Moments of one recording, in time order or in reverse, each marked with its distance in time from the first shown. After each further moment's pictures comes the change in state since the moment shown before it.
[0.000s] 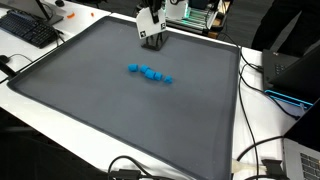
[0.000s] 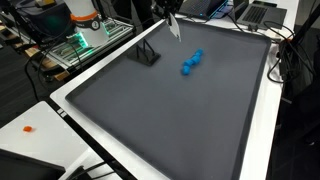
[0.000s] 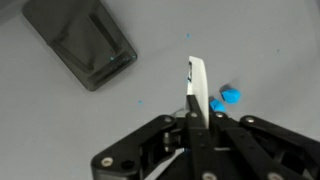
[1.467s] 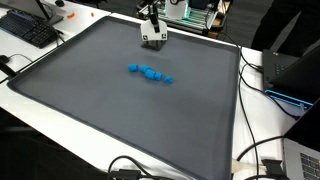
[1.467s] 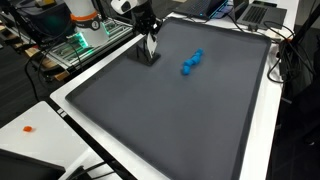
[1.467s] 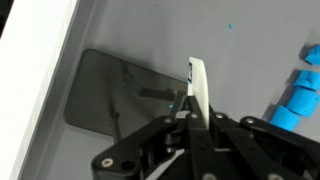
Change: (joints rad) arm -0.002 -0.050 0.000 -0.326 0.172 0.315 0.401
